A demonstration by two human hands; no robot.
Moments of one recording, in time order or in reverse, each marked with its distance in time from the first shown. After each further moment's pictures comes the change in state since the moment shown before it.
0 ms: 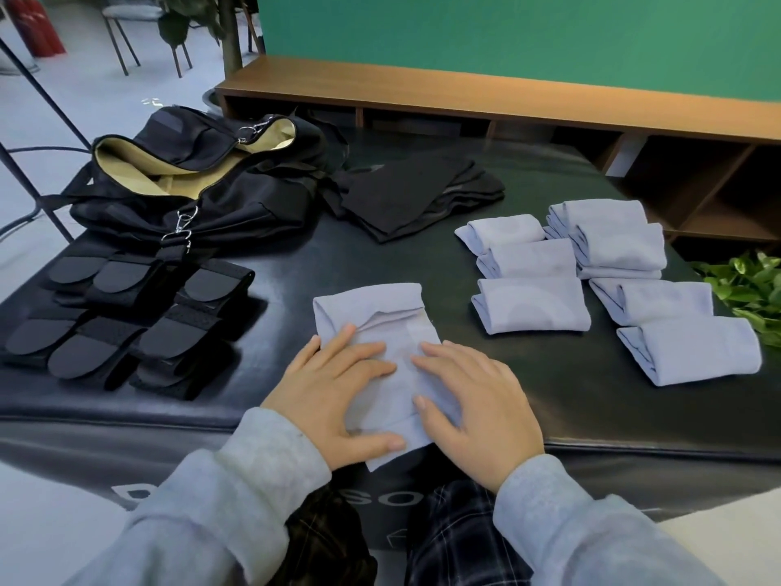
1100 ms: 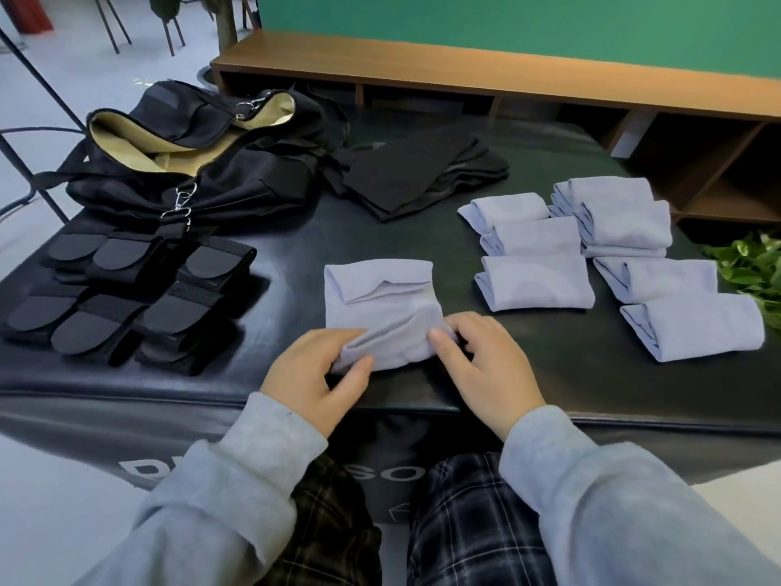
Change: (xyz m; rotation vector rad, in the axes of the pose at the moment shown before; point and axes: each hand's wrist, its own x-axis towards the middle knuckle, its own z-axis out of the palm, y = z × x) left_hand -0.012 0.010 0.000 -0.359 0.418 -0.176; right_hand 0.019 0.004 -0.004 0.248 -0.041 0.215
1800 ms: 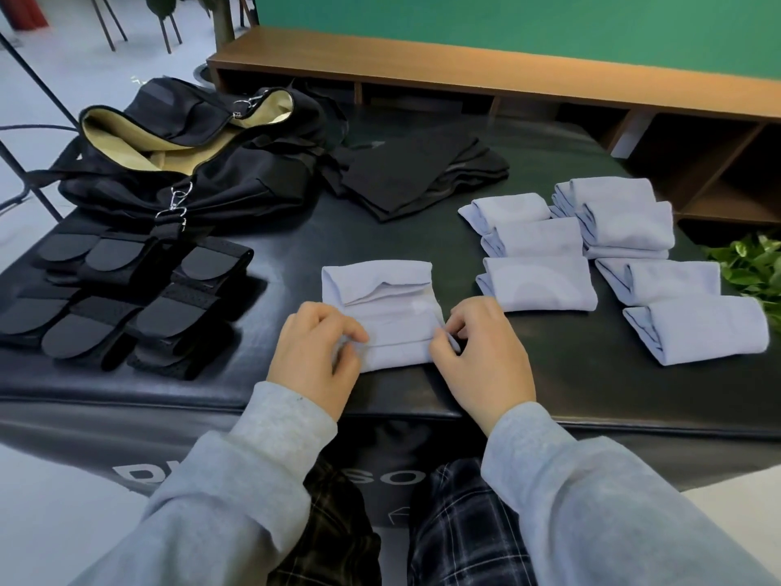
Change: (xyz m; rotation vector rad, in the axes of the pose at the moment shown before) left_hand 0.016 -0.005 0.009 0.109 0.007 -0.124; right_hand 0.010 -0.010 0.007 -0.107 0.124 0.149
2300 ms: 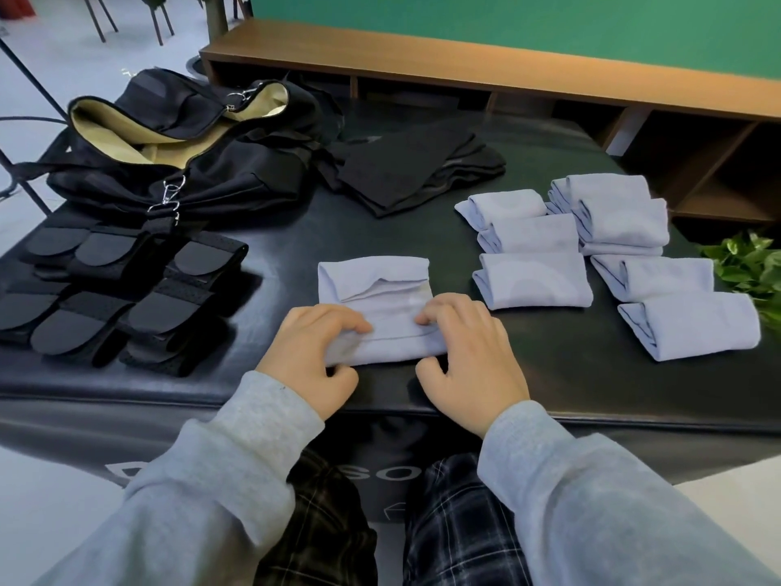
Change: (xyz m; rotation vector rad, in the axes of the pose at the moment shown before) left_hand 0.003 -0.008 -0.008 -0.082 -0.186 0.078; right_hand -0.008 0.000 0.000 -0.095 -0.081 -0.287
